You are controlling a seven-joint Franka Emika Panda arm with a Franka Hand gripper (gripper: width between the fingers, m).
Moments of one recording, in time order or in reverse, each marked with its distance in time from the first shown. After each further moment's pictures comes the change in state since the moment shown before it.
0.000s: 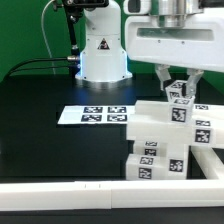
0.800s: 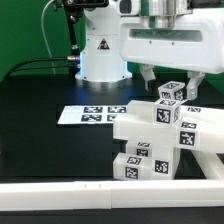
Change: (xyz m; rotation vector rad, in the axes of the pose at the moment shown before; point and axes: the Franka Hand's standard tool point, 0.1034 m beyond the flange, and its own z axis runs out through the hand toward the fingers) arm 0.002 0.000 -0.002 -0.003 -0.003 -0.203
